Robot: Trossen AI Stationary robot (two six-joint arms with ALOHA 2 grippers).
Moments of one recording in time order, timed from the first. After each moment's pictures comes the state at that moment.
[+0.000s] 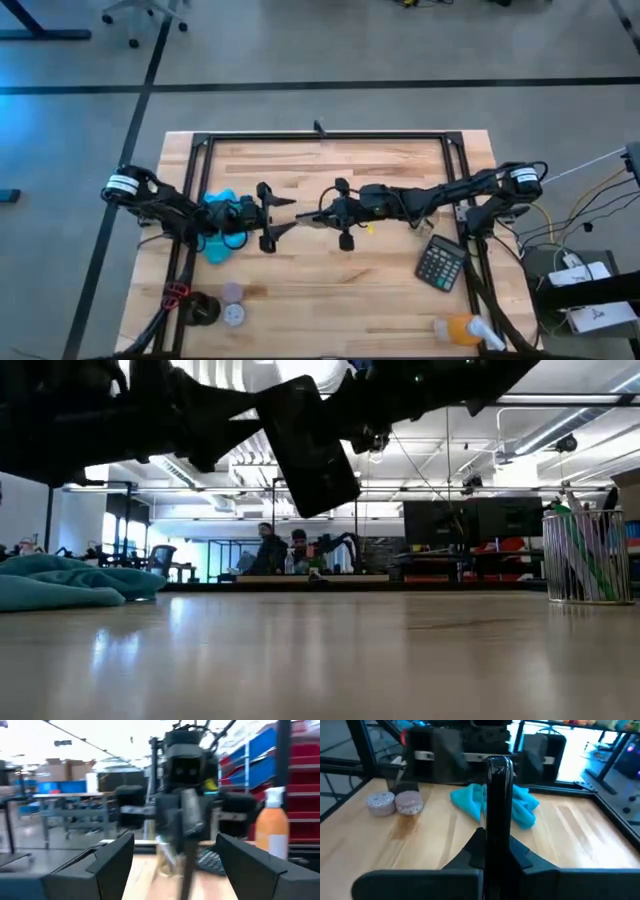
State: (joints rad) left arm -0.12 1.46 0.21 1.54 -0.25 0.06; right arm 0.03 1.59 0.94 0.39 -0.03 -0.07
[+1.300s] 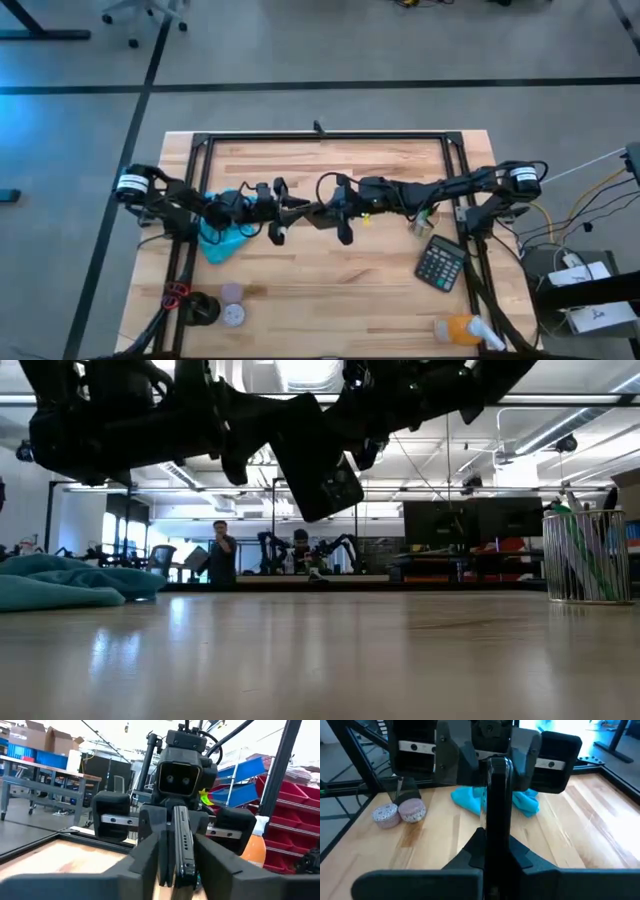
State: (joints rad) left arm 0.00 1.56 0.36 1.48 -0.05 -0.24; right arm -0.03 1.59 0.94 0.37 -0.09 0.08
